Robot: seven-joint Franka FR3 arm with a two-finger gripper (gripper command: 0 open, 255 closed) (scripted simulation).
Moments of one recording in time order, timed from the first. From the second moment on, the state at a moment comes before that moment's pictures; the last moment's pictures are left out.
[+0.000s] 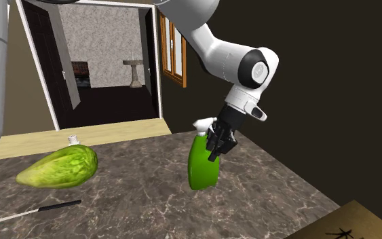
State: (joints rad) arm -0.29 0.33 -0.32 -1.86 0.34 1.69 0.37
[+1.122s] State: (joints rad) arm -0.29 0.24 -0.33 -1.75 0.30 1.50 0.43
